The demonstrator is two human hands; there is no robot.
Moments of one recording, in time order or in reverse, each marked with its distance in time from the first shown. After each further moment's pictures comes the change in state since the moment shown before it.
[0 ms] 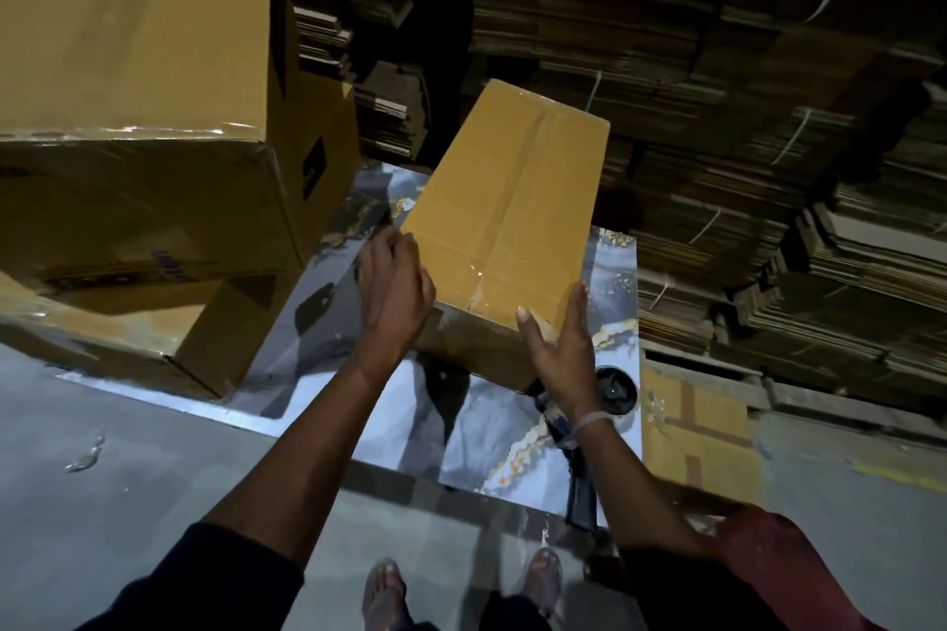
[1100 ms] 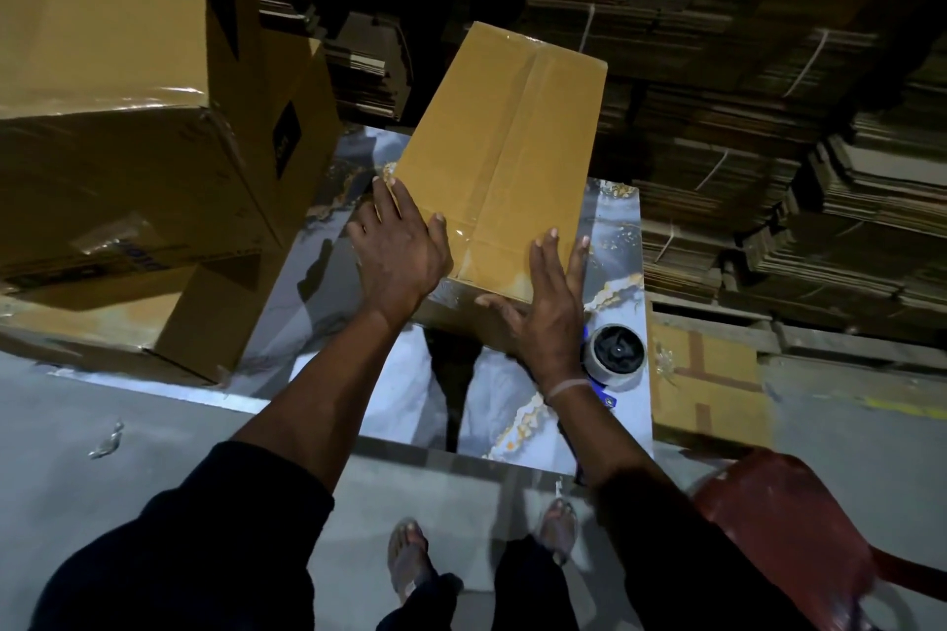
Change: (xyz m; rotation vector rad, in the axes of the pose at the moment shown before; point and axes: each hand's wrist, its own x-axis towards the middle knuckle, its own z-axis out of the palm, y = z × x) left_hand 0.019 0.017 0.022 0.408 -0.134 -0.056; right_hand -0.002 -0.003 0.028 -0.400 0.301 -0.450
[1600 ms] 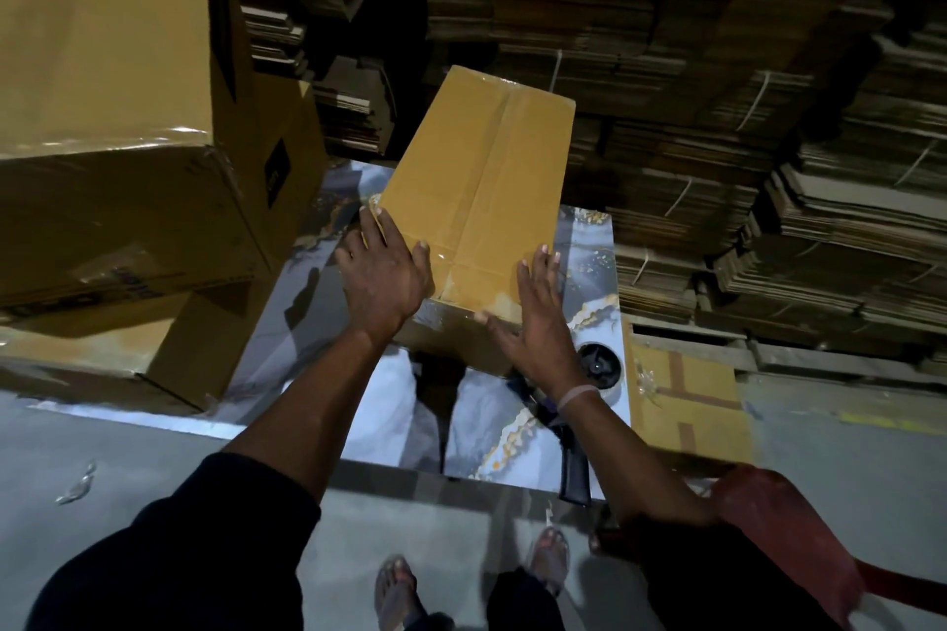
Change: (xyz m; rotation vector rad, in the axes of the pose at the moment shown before) left_hand -0.001 -0.003 -0.005 0.008 -0.060 0.034; right_hand 0.012 0.000 -0.040 0.176 -0.358 0.086
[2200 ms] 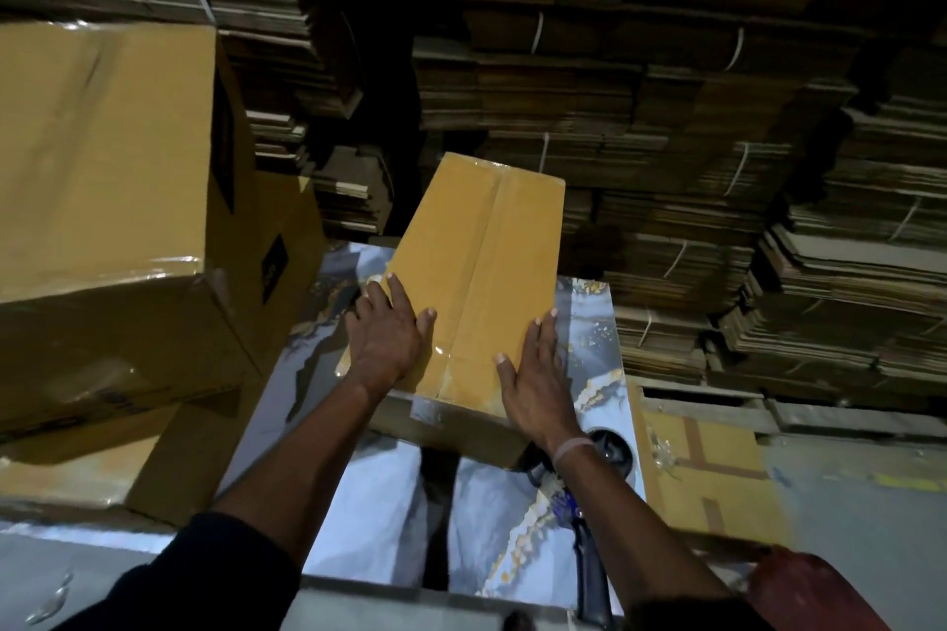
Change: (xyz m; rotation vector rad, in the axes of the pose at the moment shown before) left_hand 0.061 0.009 0.001 0.004 -0.172 0.050; right_hand 0.050 -0.005 -0.006 -0.055 -0.107 0.260
